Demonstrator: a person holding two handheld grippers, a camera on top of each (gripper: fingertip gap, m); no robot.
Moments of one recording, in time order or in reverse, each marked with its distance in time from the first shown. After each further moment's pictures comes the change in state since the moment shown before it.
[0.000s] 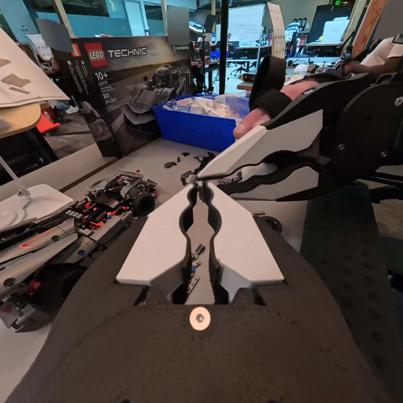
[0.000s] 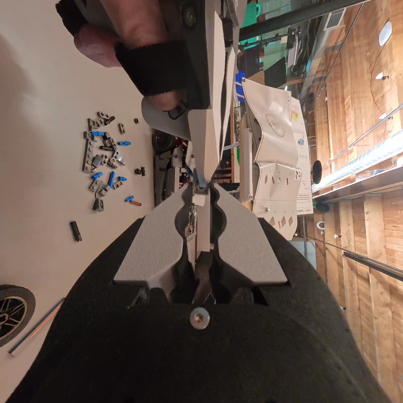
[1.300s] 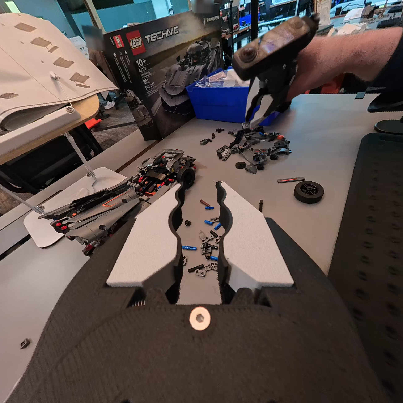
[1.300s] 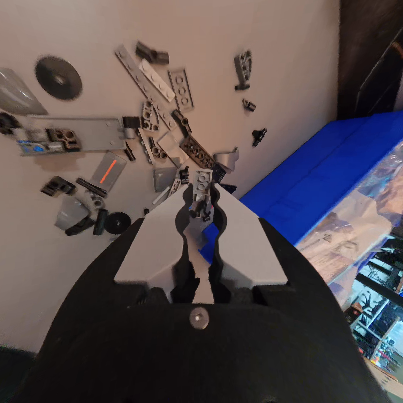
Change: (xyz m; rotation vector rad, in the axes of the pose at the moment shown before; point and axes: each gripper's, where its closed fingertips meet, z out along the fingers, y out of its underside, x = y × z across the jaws) left arm -0.042 0.019 -0.049 -0.085 -0.132 0.128; right arm -0.071 0.287 -0.044 -0.886 -0.520 0.662
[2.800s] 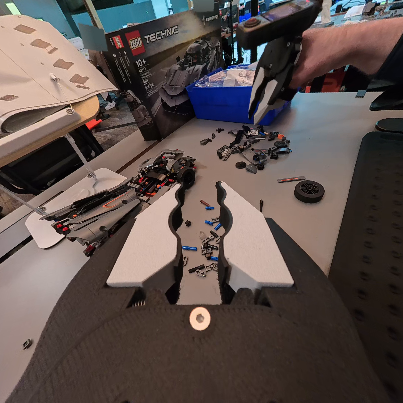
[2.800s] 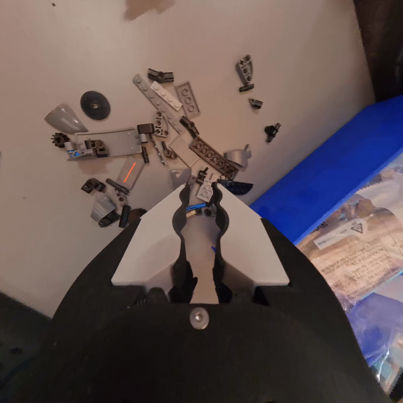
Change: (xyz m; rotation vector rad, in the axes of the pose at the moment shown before) left arm 0.000 -0.001 0.000 -0.003 -0.002 0.010; right arm -0.004 0.004 -0.010 0.106 -0.202 0.184
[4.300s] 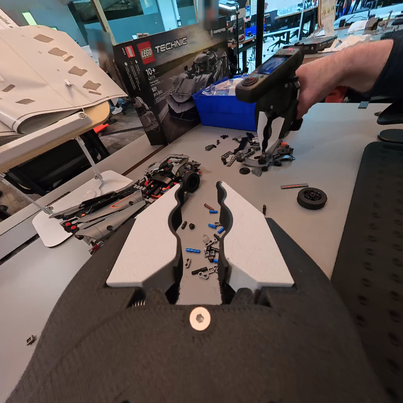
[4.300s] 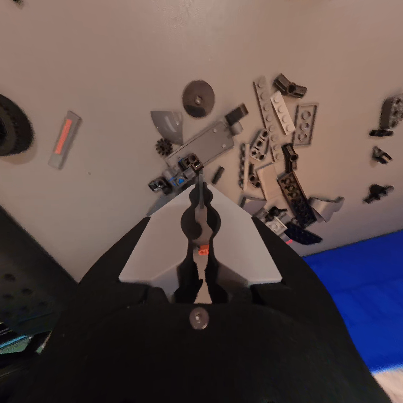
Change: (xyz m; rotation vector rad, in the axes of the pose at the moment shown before) left arm -0.006 -0.005 -0.005 0.032 -0.024 -0.018; right arm -0.079 0.001 0.026 -0.127 -0.299 -0.272
